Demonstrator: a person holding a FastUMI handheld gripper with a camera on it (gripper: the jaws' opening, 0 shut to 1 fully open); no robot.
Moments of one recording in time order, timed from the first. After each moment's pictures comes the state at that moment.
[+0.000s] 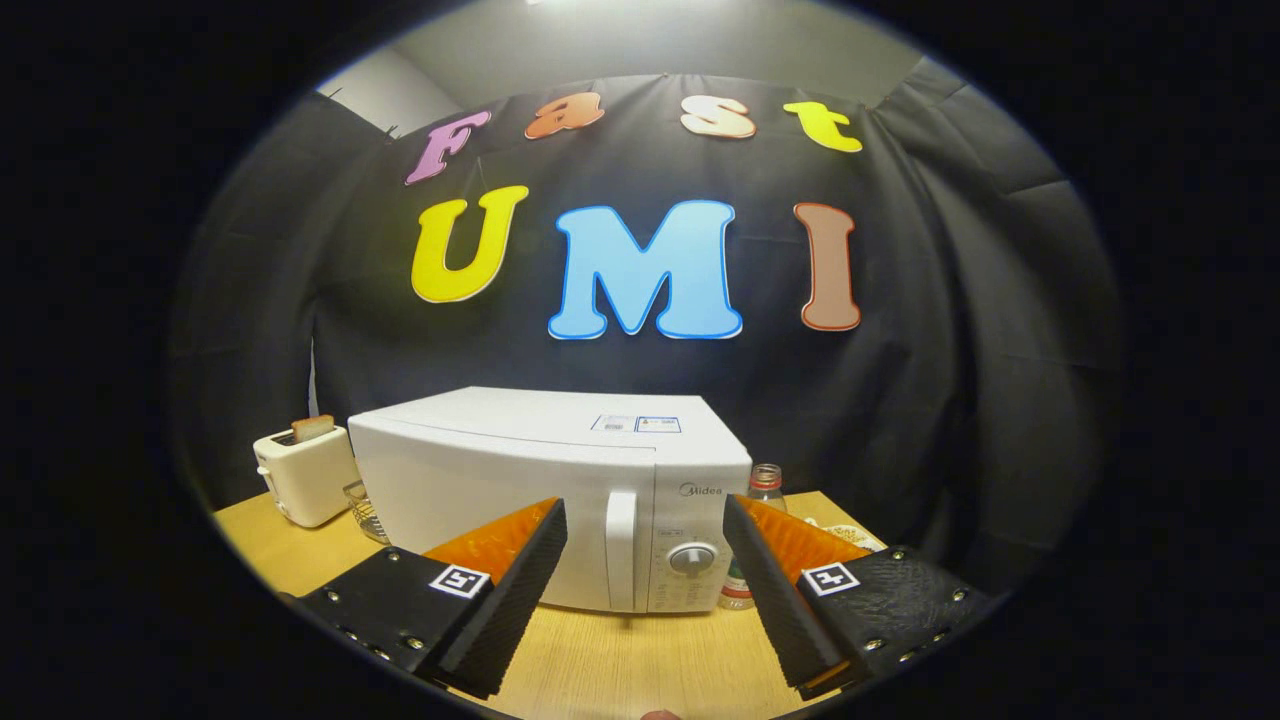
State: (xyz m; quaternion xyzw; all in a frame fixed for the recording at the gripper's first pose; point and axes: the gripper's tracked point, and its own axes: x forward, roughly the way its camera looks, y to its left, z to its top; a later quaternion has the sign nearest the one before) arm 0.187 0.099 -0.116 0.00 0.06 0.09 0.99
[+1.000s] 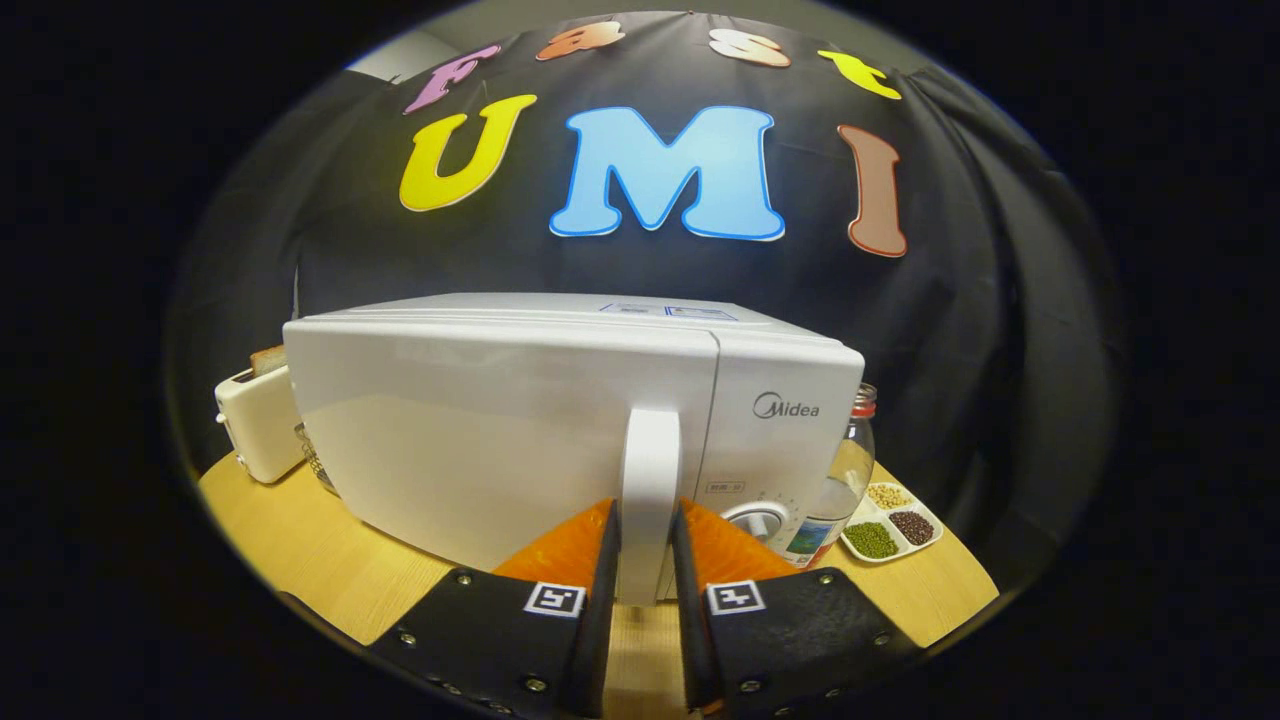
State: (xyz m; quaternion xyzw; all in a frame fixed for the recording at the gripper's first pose) arm 0.253 0.129 -0.197 -0.02 0.15 0.09 0.98
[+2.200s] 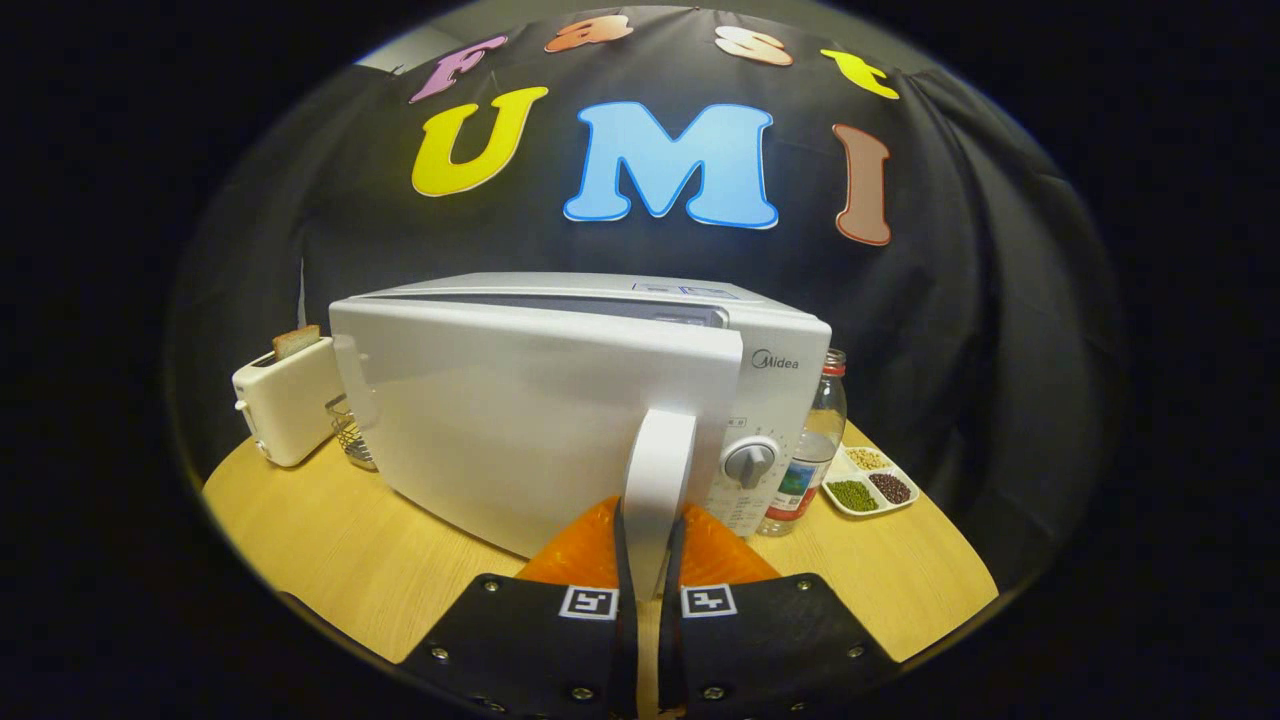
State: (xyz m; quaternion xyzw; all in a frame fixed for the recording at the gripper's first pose) arm 0.168 0.140 -0.196 -0.02 0.20 0.09 0.98
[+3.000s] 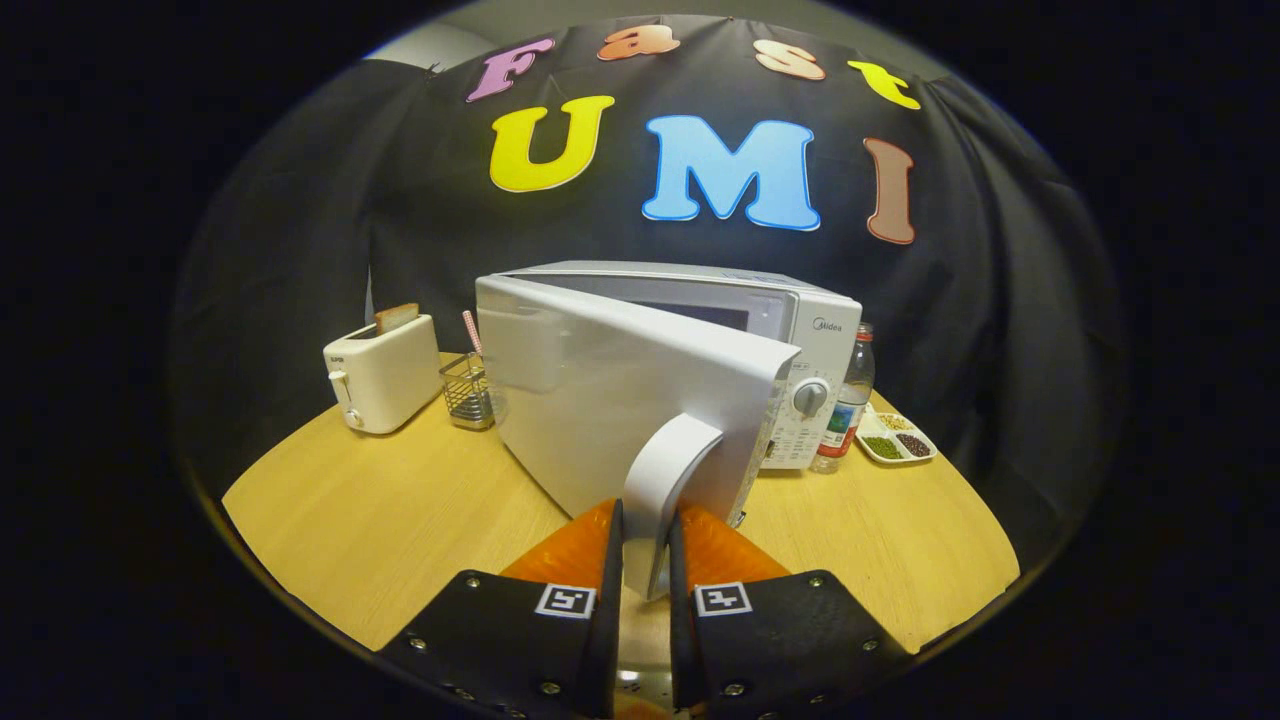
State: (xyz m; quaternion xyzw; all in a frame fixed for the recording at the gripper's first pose) arm 0.038 0.202 -0.185 -0.03 0.21 0.14 0.97
